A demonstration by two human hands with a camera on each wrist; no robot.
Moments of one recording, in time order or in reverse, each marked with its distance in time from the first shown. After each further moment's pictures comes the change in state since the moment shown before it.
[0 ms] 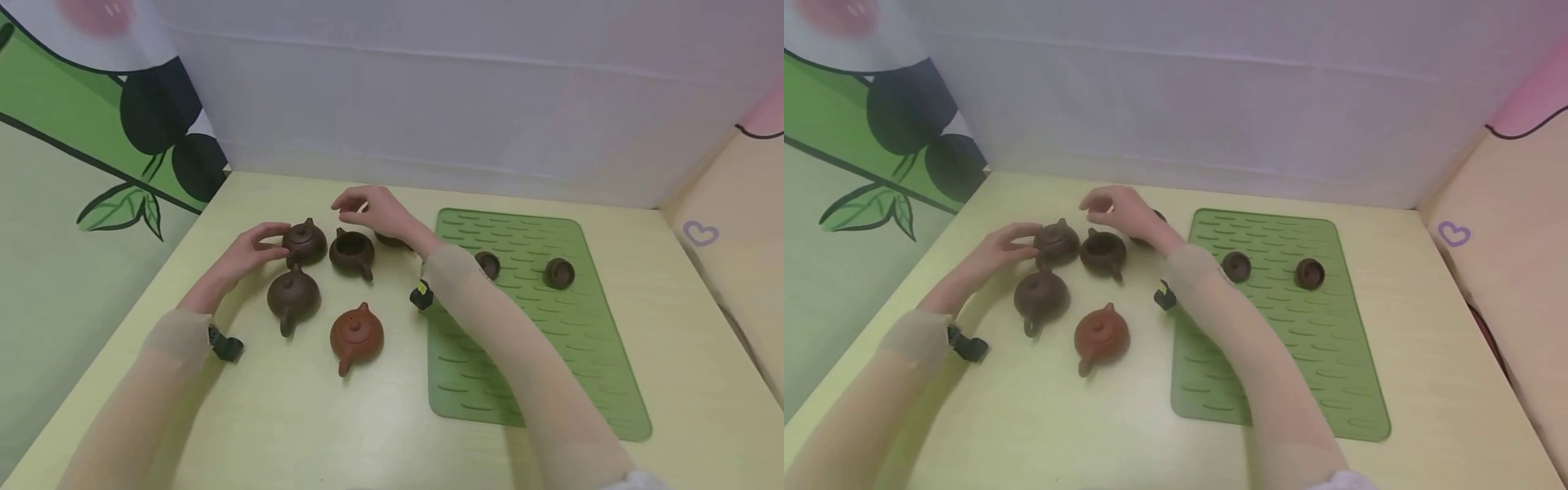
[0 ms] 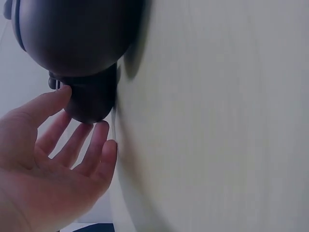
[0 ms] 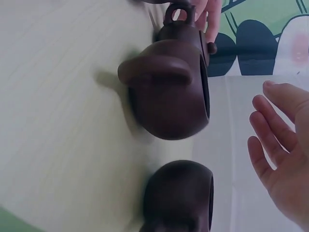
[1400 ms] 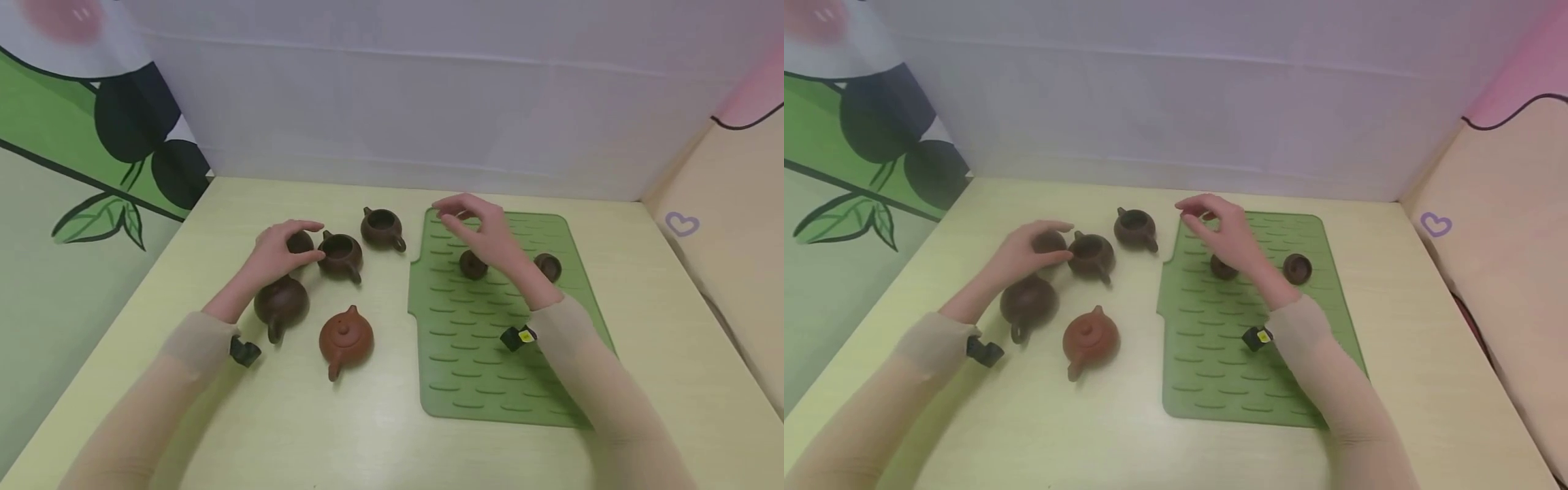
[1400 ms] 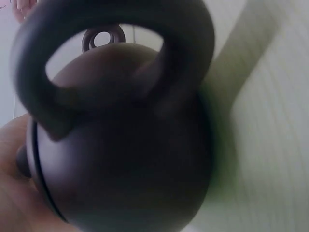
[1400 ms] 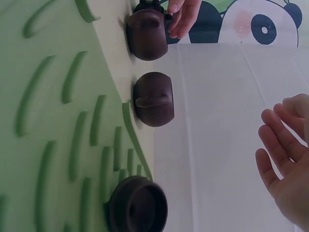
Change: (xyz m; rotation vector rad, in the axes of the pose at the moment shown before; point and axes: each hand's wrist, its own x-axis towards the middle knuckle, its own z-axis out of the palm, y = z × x) left_hand 0.009 0.065 0.053 0.399 0.115 0.237; right_hand -0.156 0.020 -0.072 -0.031 0.404 -0.030
